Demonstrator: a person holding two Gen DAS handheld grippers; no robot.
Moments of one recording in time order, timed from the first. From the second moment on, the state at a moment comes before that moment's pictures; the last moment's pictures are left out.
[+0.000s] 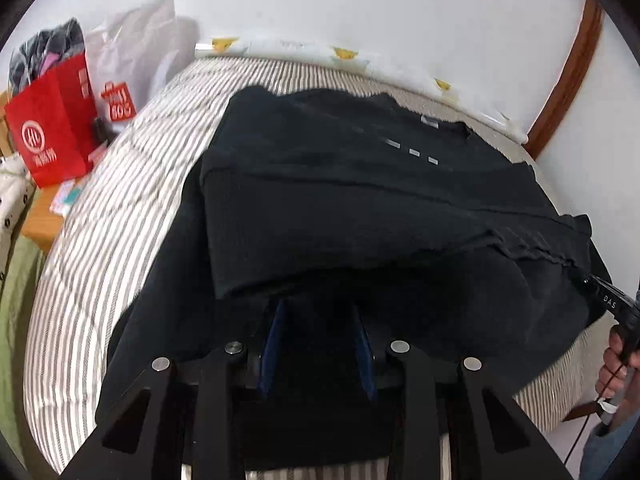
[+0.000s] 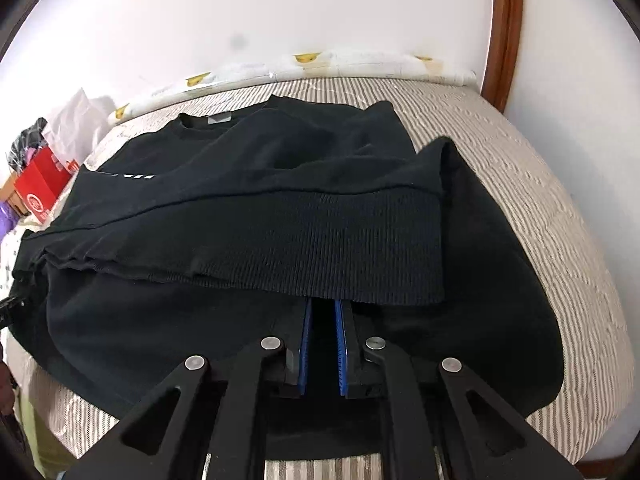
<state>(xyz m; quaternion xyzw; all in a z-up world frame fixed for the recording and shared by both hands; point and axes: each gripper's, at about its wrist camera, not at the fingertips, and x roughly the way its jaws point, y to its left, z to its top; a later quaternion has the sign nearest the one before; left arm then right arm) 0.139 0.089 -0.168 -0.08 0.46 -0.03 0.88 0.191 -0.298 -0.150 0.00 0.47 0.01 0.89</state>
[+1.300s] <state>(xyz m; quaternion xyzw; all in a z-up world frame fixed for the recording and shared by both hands) 0.265 0.131 -0.166 -0.08 0.48 -0.03 0.88 0.343 -0.330 -0.148 0.00 0.47 0.03 0.88</state>
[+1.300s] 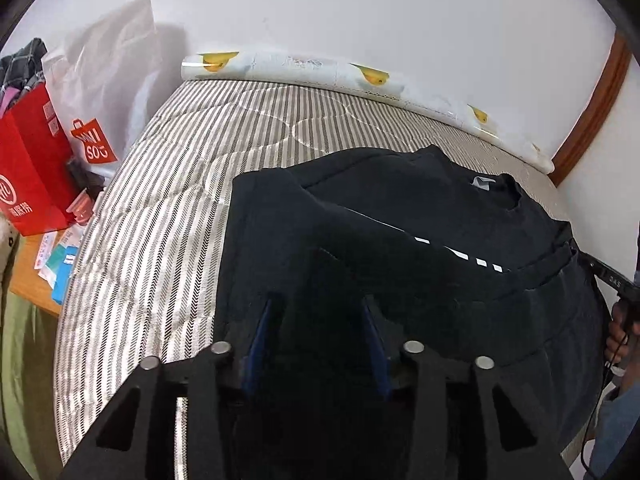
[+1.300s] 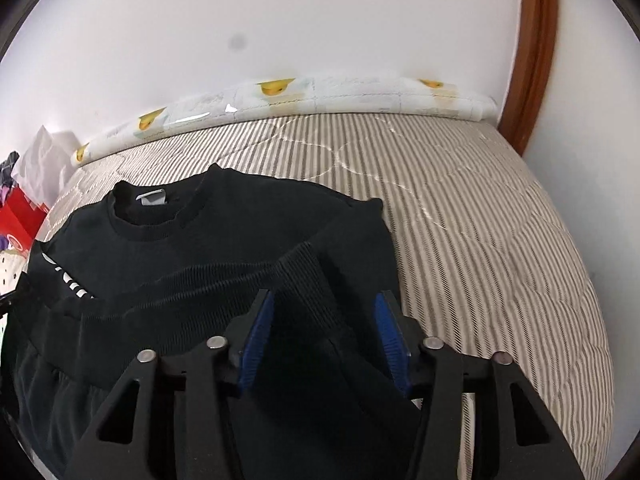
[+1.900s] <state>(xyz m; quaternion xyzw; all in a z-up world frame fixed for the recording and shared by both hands) 0.286 0.134 -0.115 -0.09 0.39 -0.02 0.92 0.352 -0.348 -0.116 0.07 0.39 0.01 0.92</state>
